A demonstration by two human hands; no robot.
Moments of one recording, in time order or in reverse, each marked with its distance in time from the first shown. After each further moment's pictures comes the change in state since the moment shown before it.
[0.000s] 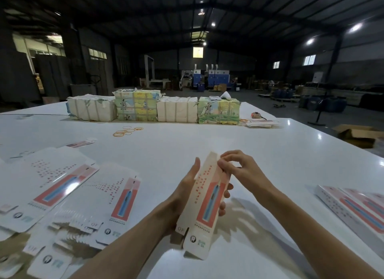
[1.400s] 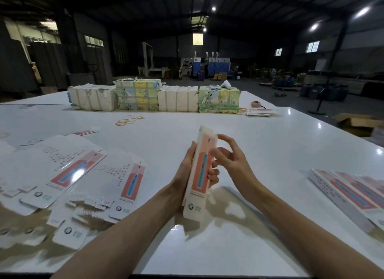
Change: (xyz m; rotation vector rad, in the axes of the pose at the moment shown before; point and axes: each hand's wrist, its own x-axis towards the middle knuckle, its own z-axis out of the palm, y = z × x) left_hand -0.005 0.004 0.013 -0.367 0.158 0.114; right_hand -0.033 -0.006 0.032 0.328 -0.064 -0.051
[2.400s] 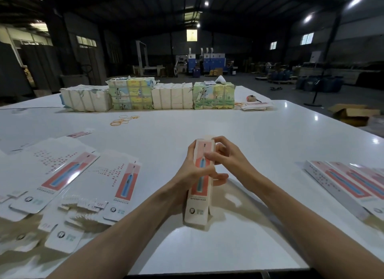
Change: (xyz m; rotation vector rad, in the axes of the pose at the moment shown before) left_hand 0.007 -0.015 -0.003 0.612 0.087 0.201; right_hand 0.006 0.002 -0.016 -0.122 -0.090 0.051
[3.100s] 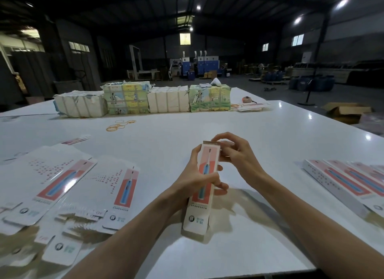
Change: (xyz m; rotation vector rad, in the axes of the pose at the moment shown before) left_hand -0.005 0.006 0.004 0.237 -0.044 0.027; right_hand 0.006 -0.001 -0.013 0.009 0.180 -0.069
